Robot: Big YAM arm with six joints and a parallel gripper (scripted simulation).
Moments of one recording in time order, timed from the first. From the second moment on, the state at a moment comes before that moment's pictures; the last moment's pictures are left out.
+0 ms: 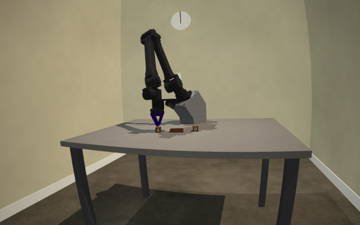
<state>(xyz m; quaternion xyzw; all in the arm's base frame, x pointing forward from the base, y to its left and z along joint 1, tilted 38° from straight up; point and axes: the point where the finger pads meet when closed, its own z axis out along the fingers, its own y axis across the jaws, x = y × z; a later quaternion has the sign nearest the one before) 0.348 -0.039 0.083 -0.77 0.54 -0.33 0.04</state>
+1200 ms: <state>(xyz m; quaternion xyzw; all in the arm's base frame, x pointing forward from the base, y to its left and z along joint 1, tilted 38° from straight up) 0.348 -0.039 0.082 -0.77 0.54 -0.33 0.03</state>
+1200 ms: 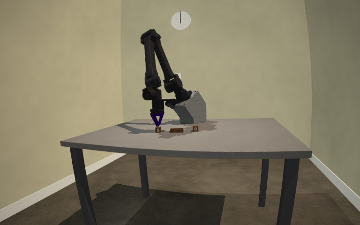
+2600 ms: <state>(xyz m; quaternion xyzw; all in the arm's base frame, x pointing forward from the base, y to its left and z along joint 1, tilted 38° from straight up) 0.364 -0.047 0.062 -0.77 0.54 -0.33 0.04</state>
